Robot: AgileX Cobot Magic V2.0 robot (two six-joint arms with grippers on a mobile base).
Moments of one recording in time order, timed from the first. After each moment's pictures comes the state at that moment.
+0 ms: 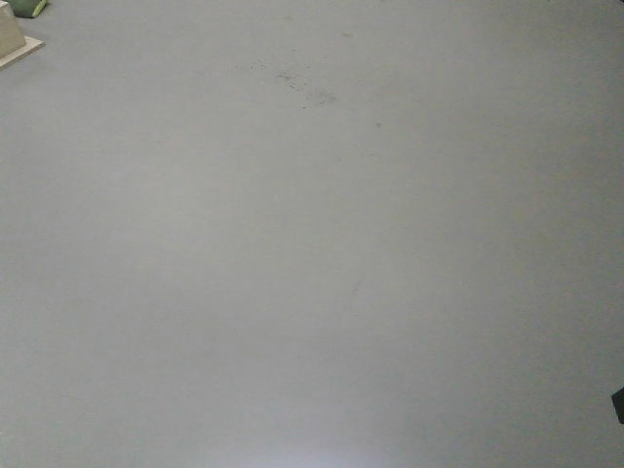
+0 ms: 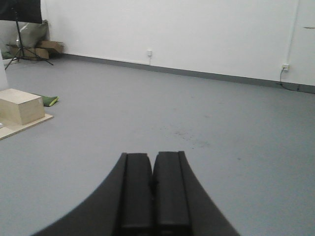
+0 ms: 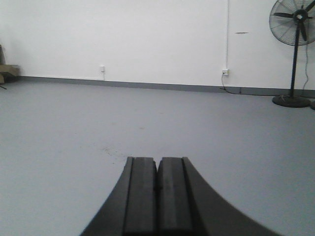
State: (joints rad) left arm 0.02 -0.01 0.03 -0.03 0.10 -0.01; right arm -0.07 -0.01 0.03 -0.02 0.08 0.10
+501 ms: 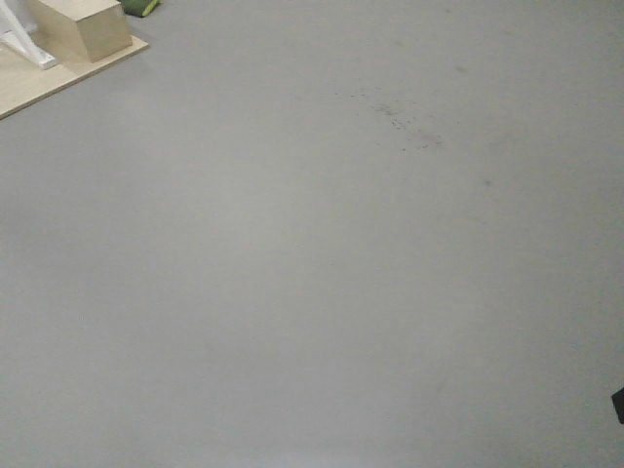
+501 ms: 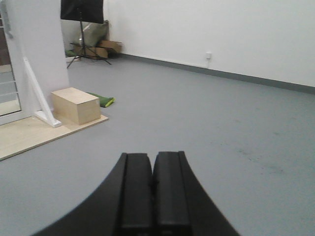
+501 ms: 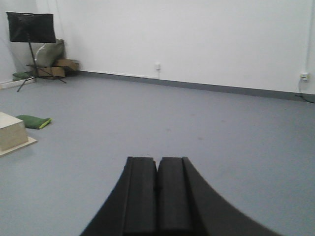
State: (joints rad) left arm 0.02 -0.01 0.03 -0.03 0.10 -0.01; right arm -0.07 -0.01 0.03 -0.02 0.08 0.10
